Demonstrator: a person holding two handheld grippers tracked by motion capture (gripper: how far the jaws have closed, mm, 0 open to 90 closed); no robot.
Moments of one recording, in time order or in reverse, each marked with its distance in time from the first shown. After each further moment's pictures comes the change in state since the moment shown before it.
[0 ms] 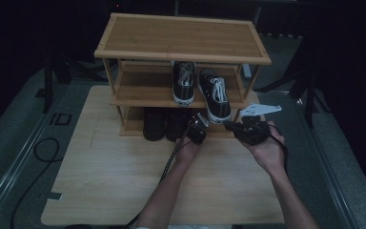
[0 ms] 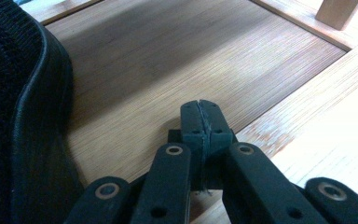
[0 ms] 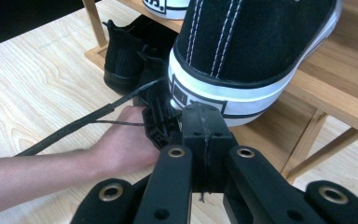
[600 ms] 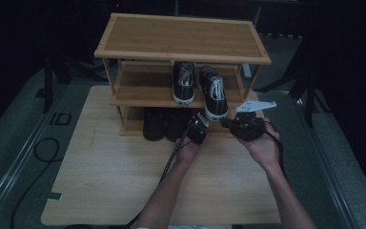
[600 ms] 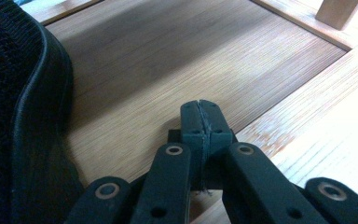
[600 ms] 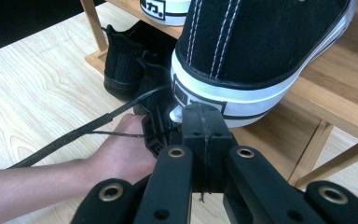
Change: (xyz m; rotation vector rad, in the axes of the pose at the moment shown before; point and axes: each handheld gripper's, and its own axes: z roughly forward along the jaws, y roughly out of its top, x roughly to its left) left arm -0.001 0.000 0.001 -0.004 -0.009 -0.007; right arm -0.004 0.006 0.013 -0.001 0.015 0.011
